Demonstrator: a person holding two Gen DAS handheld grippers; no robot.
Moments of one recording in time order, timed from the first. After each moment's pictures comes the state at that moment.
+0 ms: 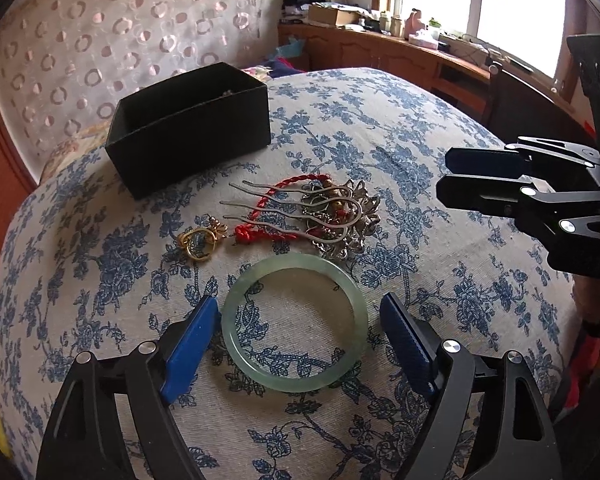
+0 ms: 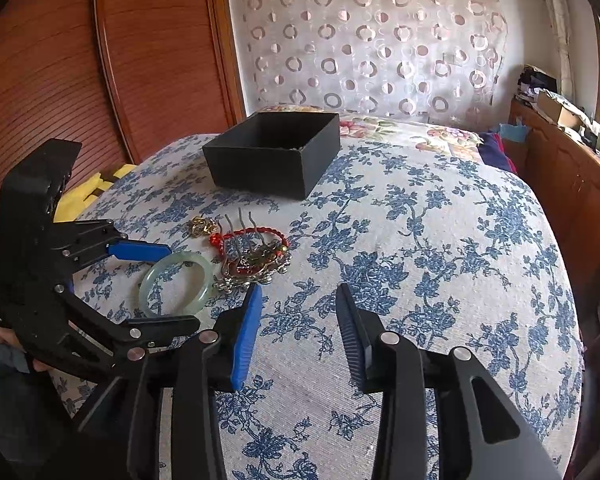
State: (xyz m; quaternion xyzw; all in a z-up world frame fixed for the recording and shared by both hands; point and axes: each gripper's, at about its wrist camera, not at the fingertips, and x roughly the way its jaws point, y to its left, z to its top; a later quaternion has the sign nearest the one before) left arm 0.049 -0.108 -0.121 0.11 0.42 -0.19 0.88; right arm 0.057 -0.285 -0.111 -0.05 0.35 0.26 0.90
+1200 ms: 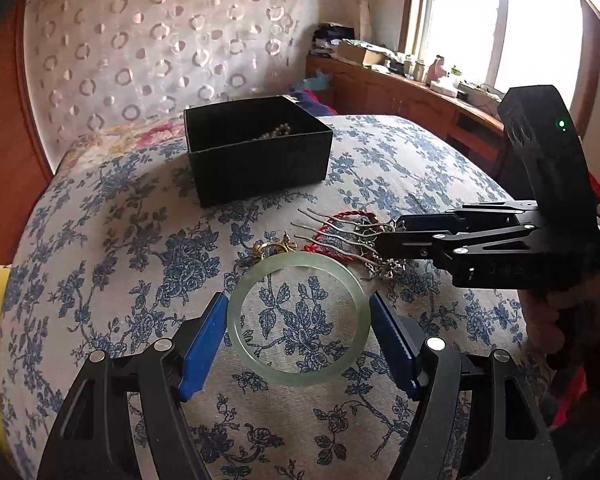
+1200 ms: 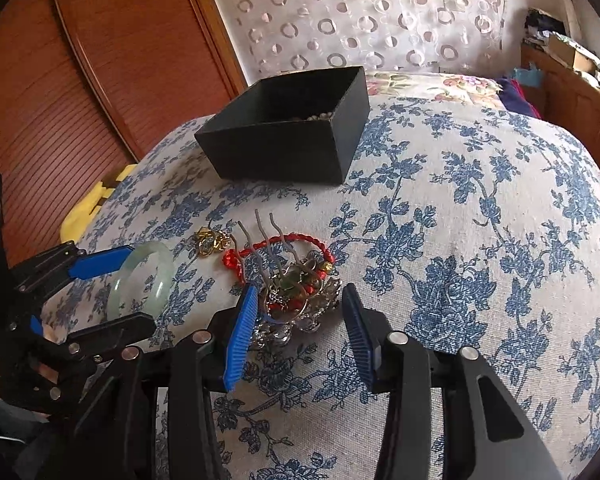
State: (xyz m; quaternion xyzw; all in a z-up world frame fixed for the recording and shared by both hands) left arm 0.040 -0.056 -0.098 0.04 0.38 -0.17 0.91; right arm 0.108 -0.237 -0.137 0.01 0.43 0.27 0.86
